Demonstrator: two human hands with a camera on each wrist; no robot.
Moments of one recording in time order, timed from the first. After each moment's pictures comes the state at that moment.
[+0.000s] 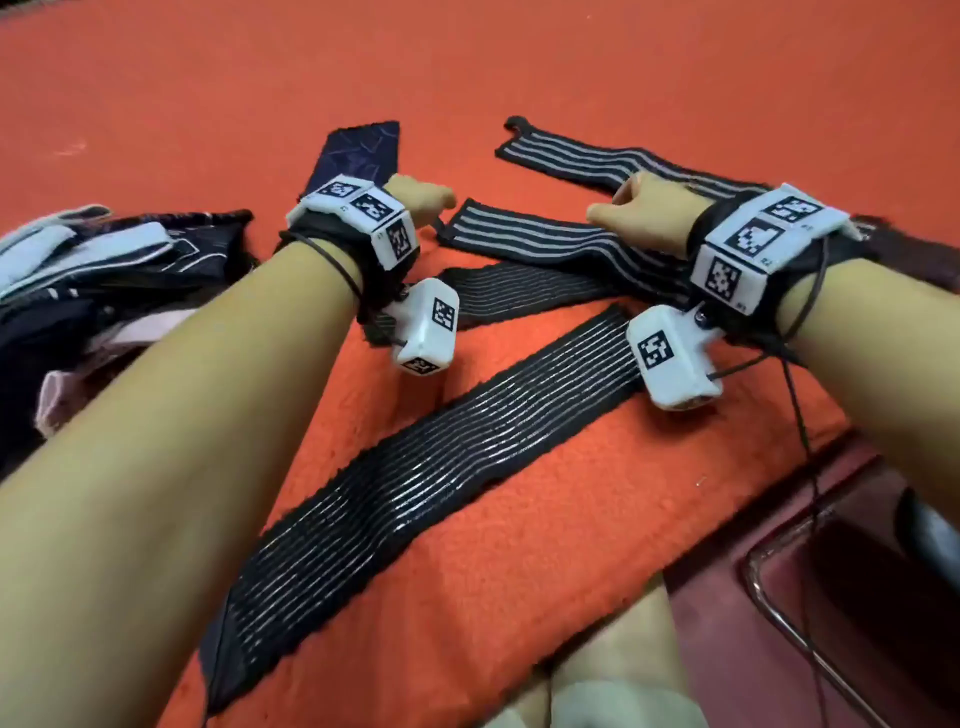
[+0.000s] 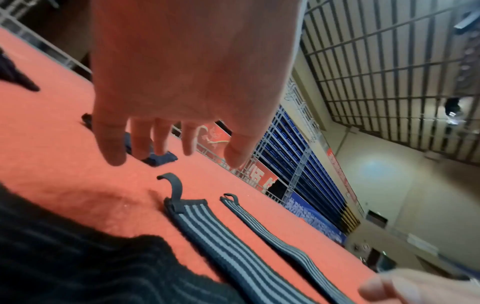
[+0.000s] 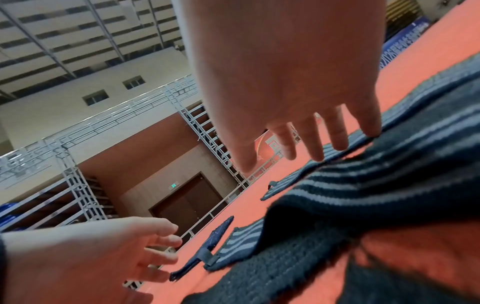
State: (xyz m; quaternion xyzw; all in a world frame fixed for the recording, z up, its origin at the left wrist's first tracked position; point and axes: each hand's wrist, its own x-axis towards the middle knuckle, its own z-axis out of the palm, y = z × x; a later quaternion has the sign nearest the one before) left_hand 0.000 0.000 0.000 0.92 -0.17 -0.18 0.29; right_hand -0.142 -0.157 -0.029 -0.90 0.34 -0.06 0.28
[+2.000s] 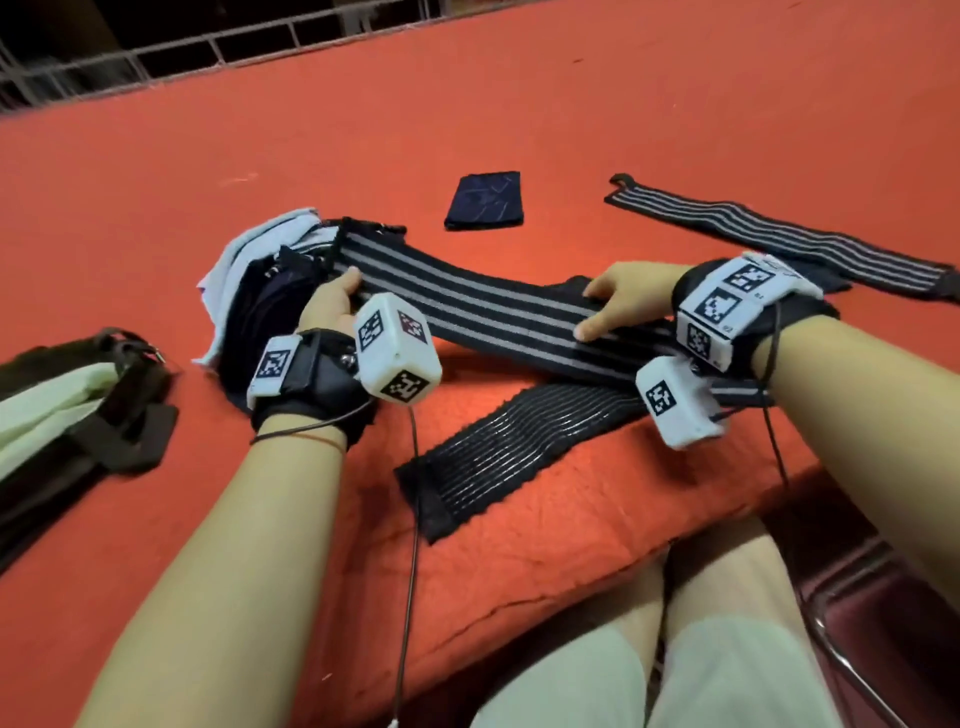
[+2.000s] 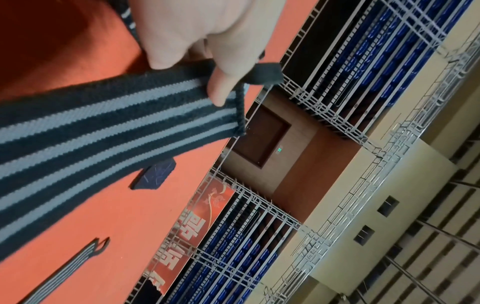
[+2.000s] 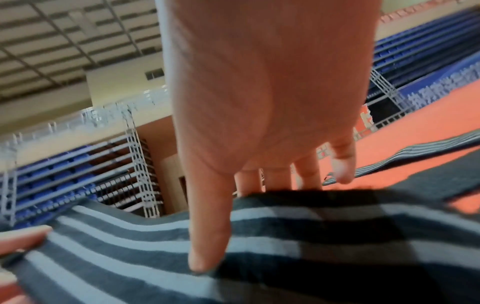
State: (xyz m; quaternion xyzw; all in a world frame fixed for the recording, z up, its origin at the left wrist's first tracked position) left_hand -0.067 0.254 0.018 0.56 0.05 -0.25 0.79; right_hand -0.153 0.007 0.008 -0.96 0.14 0.11 0.20
